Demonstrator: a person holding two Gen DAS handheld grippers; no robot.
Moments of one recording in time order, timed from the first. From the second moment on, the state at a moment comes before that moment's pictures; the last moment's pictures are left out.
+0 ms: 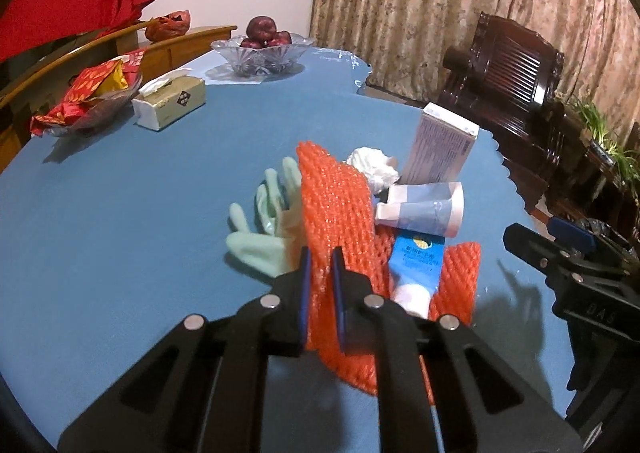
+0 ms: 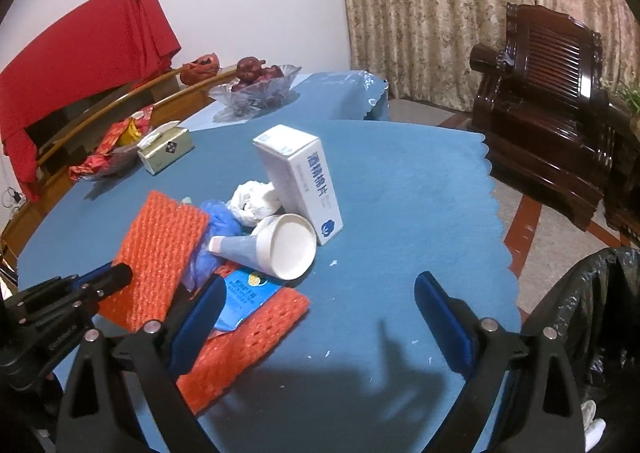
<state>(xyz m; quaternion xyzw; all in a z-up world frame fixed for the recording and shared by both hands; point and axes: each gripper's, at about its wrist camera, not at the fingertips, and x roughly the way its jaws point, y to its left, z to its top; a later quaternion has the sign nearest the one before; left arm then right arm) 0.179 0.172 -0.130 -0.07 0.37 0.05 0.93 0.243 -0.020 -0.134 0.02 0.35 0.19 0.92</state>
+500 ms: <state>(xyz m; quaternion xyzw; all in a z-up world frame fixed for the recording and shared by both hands) 0.138 0.221 -0.122 -0.08 0.36 0.11 0.92 0.222 0.020 -0.143 0.02 0.36 0.22 0.91</state>
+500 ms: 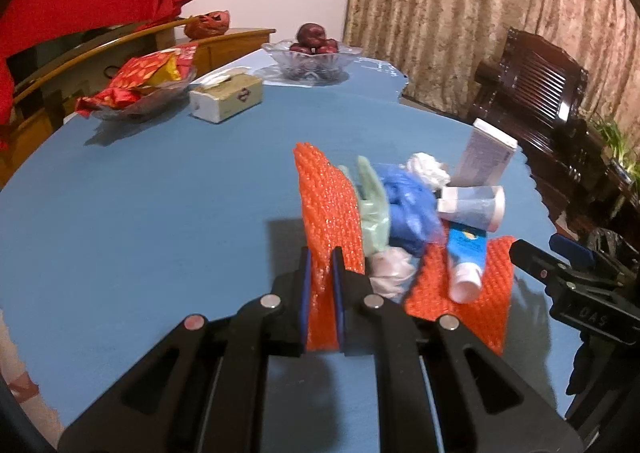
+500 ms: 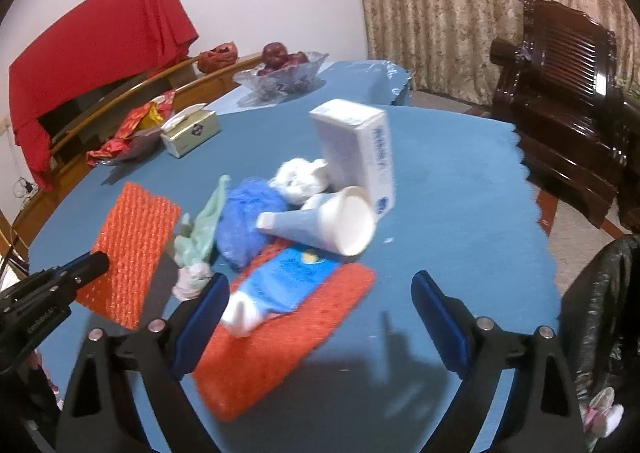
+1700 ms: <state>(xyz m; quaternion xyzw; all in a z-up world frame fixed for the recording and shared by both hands) 0.122 0.307 -0.142 -0.10 0.37 0.16 0.91 0.246 0.166 -0.182 -0.06 0.42 0.29 0.86</state>
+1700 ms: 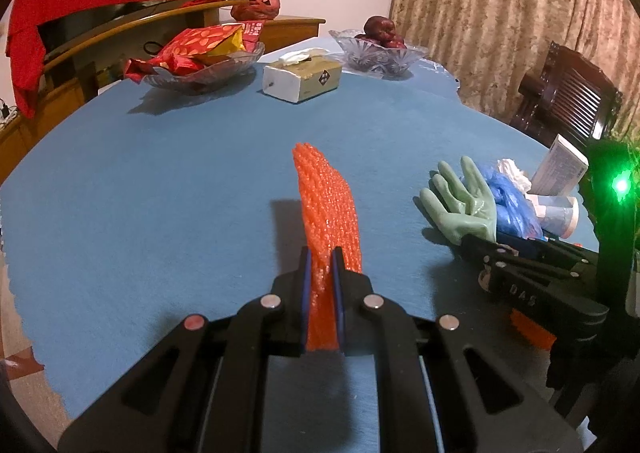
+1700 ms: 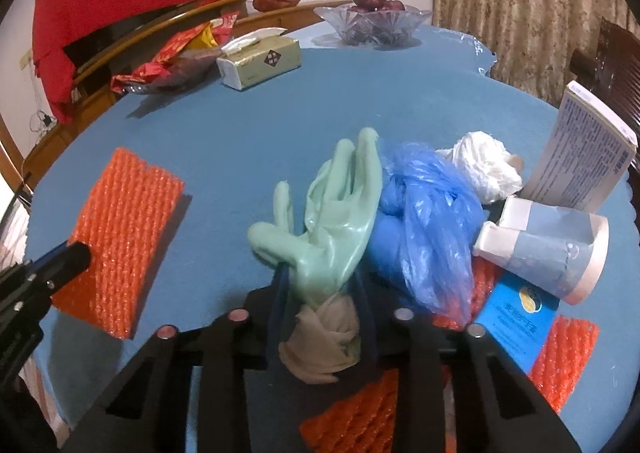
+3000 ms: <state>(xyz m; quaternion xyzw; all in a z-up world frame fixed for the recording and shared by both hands) 0.112 0.165 -0.053 -0.07 0.30 0.04 0.95 0.169 -0.006 -0.049 0.02 0.30 0.26 0.92</state>
